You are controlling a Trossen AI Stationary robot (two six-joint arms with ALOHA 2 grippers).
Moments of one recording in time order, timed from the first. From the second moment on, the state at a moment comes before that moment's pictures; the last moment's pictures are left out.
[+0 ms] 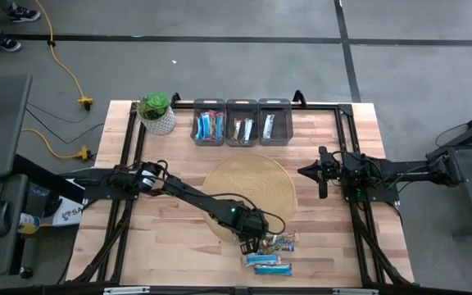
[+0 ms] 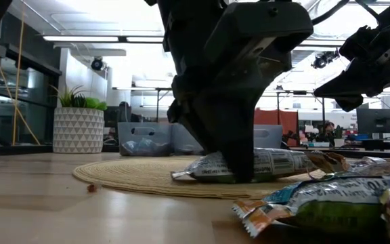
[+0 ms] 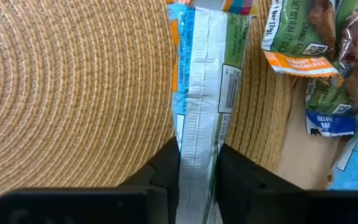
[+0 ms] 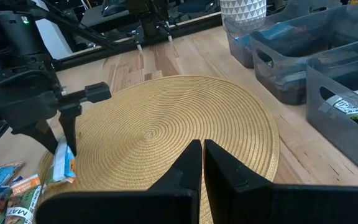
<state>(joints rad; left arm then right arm) -0.36 2.28 1.81 -0.73 -0.04 -0.66 -0.03 0.27 0.05 -0.04 0.06 0.27</state>
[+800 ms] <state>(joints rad) -0.36 1.91 1.80 -0.77 -0.33 -0.48 -0.03 0.27 0.05 -0.04 0.06 0.27</state>
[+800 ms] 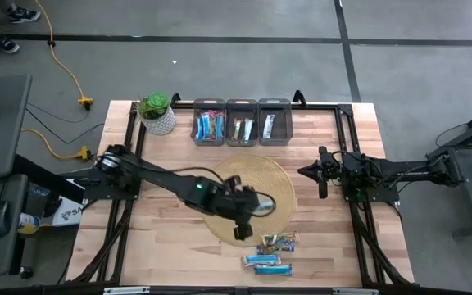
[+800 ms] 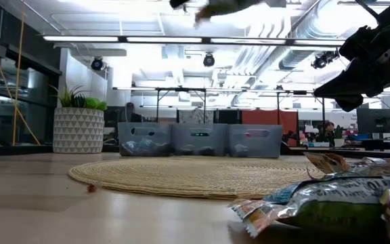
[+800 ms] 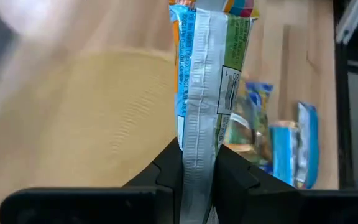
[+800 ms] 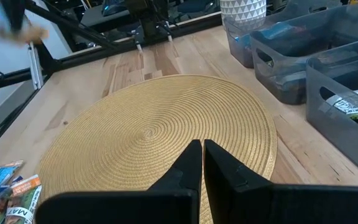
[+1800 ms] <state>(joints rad) -0.09 1.55 1.81 -0.43 0.20 -0.22 -0.03 0.27 0.05 -0.04 0.06 0.27</state>
